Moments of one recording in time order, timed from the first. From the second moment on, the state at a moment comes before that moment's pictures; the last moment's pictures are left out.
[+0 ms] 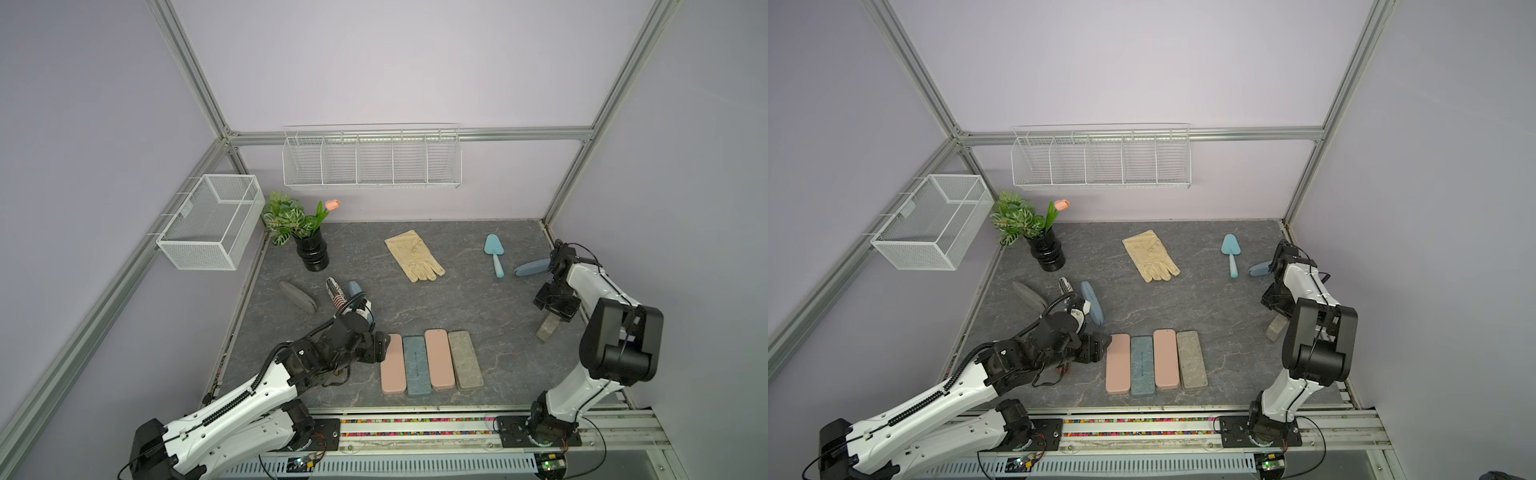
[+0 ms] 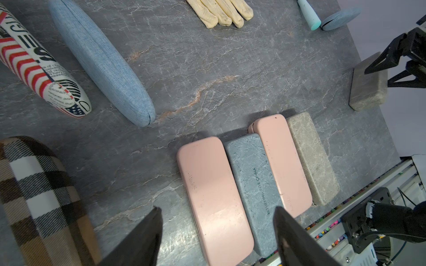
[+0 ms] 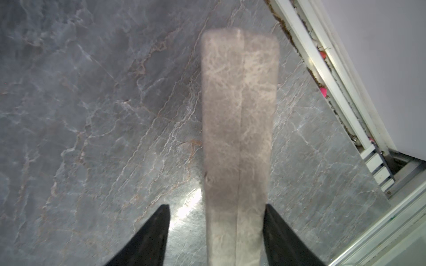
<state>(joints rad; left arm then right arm) -0.92 0.87 0.68 -0.59 -0.11 -0.66 -0.23 1.73 1.21 -0.97 0.22 0.52</state>
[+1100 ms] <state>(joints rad) -0.92 0.85 0.68 -0.58 -0.10 -0.66 0.30 1.40 1.04 -1.22 0.15 0.51</state>
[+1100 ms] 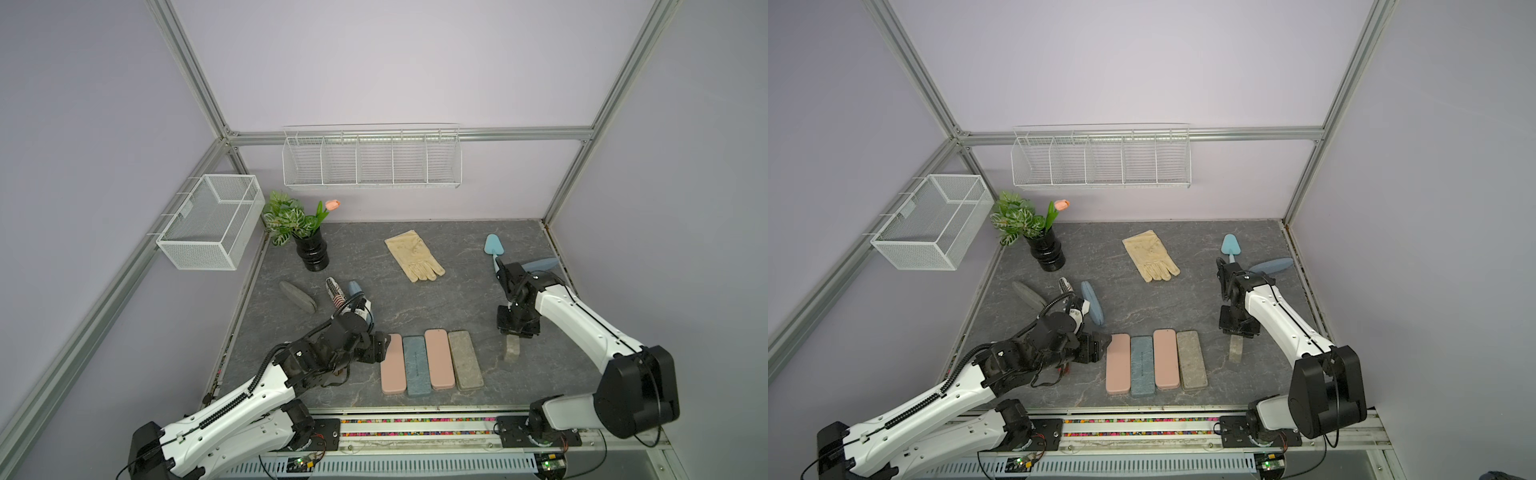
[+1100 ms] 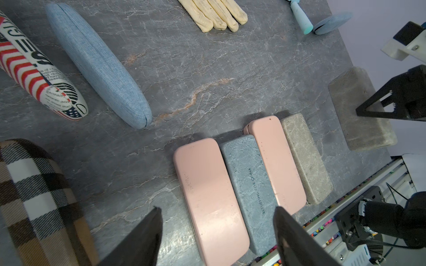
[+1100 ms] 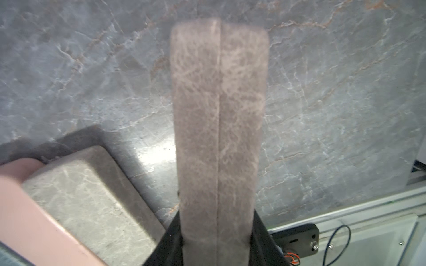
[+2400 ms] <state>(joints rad) -0.92 0.91 0.68 -0.58 -0.08 -0.66 0.59 1.37 1.00 -1.21 0.27 0.71</state>
